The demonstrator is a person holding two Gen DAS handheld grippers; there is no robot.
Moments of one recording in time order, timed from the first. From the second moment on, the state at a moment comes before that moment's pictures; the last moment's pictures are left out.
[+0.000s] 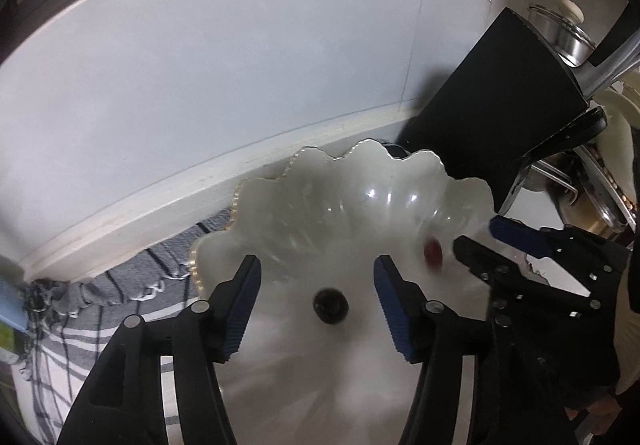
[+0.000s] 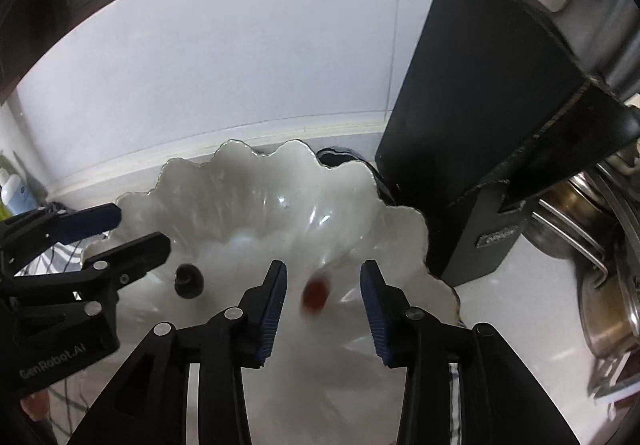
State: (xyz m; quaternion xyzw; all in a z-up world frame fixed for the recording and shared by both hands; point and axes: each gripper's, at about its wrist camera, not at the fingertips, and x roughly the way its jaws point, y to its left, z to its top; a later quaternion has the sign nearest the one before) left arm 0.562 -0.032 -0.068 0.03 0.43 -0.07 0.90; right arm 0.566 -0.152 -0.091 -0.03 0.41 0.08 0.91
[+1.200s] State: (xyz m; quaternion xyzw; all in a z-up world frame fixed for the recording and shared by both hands) left arm 0.362 0.009 0.034 0.06 0.27 -0.03 0.96; right arm 0.370 -0.147 0.006 0.00 0.28 0.10 0.95
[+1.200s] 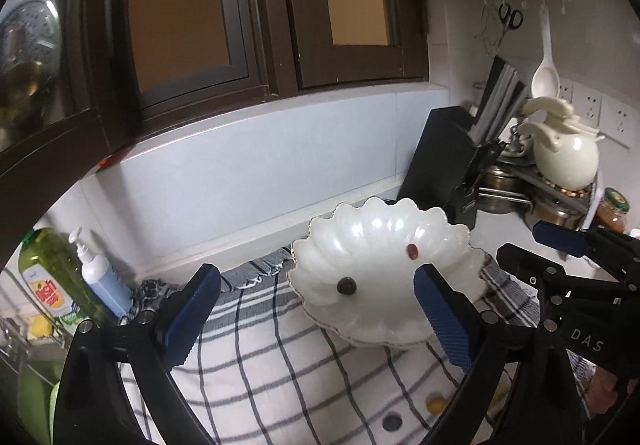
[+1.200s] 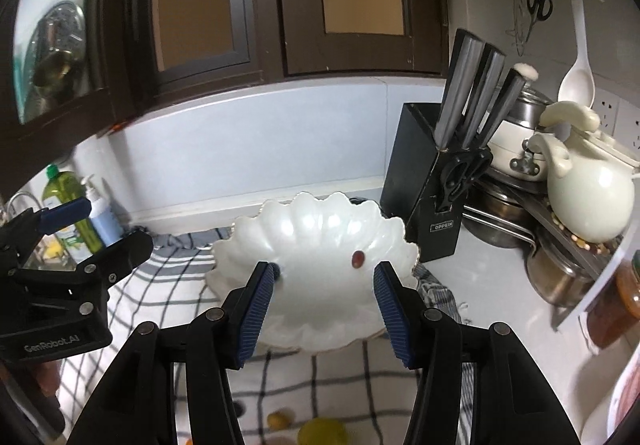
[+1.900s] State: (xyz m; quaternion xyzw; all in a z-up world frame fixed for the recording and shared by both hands) left arm 0.281 0.022 0.023 0.07 0.27 -0.04 0.96; right arm 0.291 -0.136 -0.011 -0.02 0.29 0.09 0.95
